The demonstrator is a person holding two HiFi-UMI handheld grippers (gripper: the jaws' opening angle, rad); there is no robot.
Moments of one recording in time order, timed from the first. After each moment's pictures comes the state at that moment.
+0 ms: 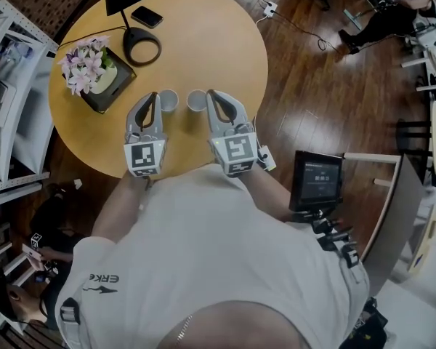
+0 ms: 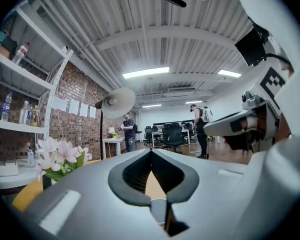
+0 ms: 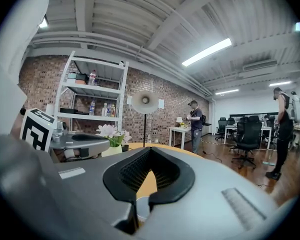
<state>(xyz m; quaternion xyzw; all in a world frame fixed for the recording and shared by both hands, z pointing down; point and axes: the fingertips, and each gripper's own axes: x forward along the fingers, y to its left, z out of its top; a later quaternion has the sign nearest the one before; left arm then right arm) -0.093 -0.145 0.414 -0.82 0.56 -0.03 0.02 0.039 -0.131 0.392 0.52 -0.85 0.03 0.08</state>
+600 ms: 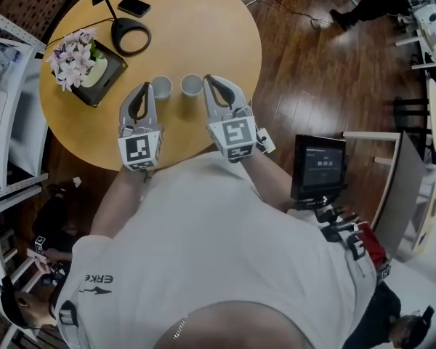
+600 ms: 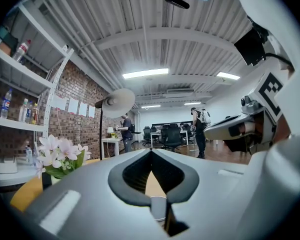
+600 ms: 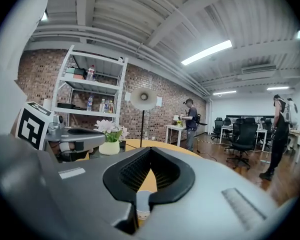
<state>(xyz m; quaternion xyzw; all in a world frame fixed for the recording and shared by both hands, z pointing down) -0.095 -0.134 0.419 -0.83 0.56 -0.02 0.01 0.046 -0.124 0.401 0.54 -0.84 0.03 0.10</state>
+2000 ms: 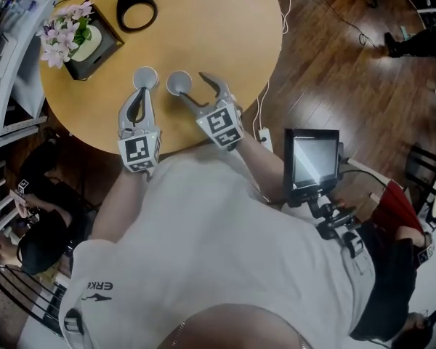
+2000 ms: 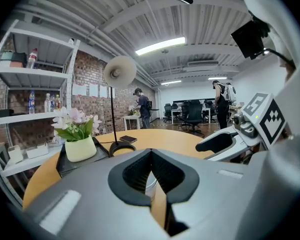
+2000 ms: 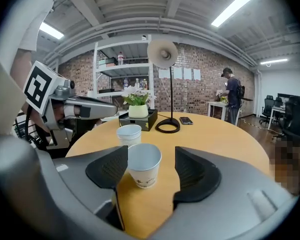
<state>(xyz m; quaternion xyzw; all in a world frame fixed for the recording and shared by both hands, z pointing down) -0.062 -0.131 0.512 -0.73 0.67 -0.14 -0.07 0.048 -0.154 0.563 0.28 -0.93 0.09 0.22</state>
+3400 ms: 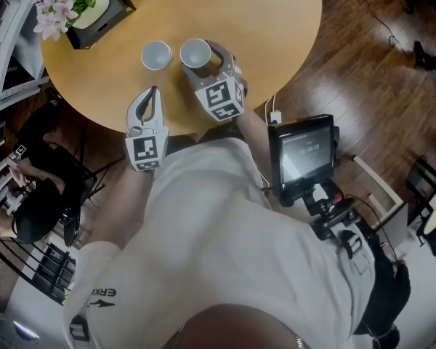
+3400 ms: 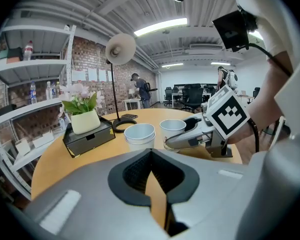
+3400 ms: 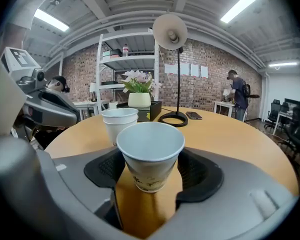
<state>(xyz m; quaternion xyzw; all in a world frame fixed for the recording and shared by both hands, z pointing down) -0.069 -0.082 0.578 -0.71 0.66 -0.22 -0.13 -0.003 -0.181 0.626 0.26 -0.93 0.06 0.24</state>
